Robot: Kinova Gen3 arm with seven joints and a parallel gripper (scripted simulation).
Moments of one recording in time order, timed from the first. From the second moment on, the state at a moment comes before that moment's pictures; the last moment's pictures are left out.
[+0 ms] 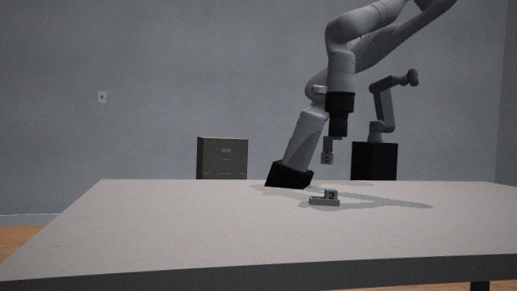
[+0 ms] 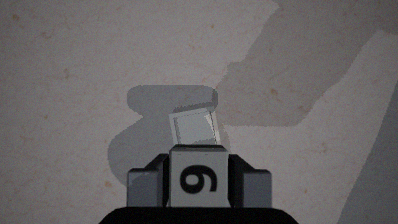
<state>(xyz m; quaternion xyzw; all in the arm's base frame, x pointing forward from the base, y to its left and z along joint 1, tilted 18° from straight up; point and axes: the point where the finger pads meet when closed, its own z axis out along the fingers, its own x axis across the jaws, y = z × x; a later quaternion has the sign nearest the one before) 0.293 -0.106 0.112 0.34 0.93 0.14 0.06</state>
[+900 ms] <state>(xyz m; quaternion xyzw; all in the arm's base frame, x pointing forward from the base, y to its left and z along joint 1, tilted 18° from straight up) 0.329 -0.021 0.135 0.57 0.81 0.16 0.02</state>
